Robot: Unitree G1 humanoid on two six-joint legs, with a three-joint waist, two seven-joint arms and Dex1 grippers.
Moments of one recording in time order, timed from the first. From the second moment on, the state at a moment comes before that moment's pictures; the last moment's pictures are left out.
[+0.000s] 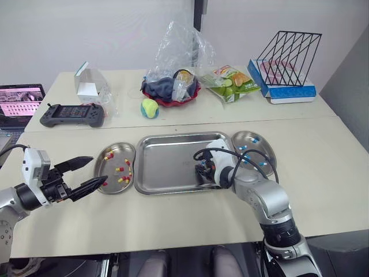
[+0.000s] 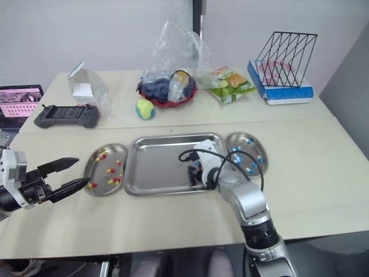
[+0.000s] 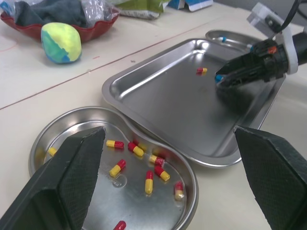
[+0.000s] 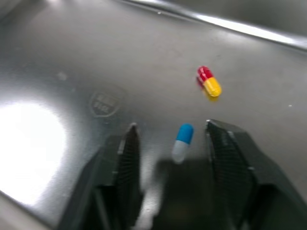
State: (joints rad) left arm 0.09 0.83 0.53 -0.14 -0.67 0.37 -1.15; right arm -0.45 -0.22 0.19 -0.30 0.21 1.07 0.24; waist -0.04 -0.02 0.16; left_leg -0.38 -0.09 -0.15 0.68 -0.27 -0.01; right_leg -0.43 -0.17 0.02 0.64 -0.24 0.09
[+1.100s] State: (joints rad) left arm 0.00 0.83 0.52 -0.10 -0.67 0.37 -1.19; right arm -0.53 -0.69 -0.09 0.06 0.26 0.71 0.63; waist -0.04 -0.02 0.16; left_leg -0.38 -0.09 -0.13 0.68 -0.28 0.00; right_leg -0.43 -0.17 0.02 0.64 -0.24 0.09
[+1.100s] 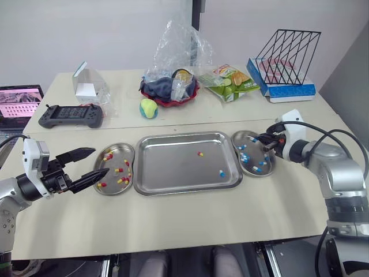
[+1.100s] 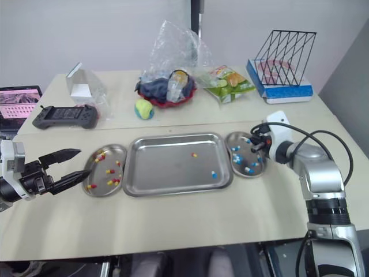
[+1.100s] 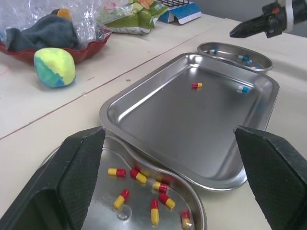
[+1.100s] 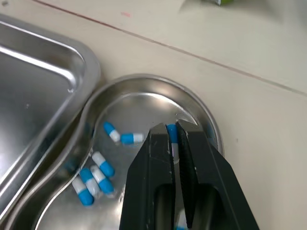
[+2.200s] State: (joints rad) left arm -0.13 0.84 0.57 0.18 -0.59 0.18 -1.10; right arm -0.57 -0.76 -0.38 0.39 0.33 0.37 0.69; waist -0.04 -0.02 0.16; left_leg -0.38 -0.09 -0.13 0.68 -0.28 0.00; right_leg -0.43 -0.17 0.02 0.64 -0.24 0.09
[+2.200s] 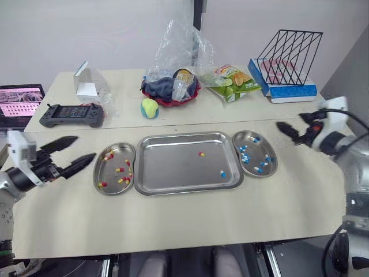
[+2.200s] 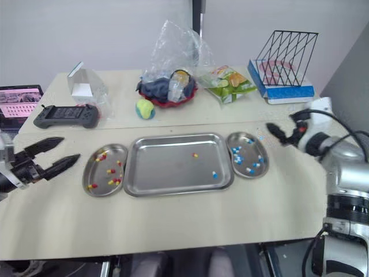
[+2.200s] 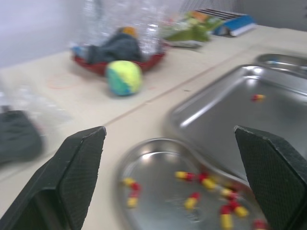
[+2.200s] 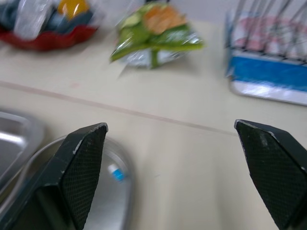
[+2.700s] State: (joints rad) left arm -0.07 0.83 0.61 0.33 -0.53 0.06 -1.05; right arm -0.42 -0.76 -0.40 0.64 0.34 0.02 0.89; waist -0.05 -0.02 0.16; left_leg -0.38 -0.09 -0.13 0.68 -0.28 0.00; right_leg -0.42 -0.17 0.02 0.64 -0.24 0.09
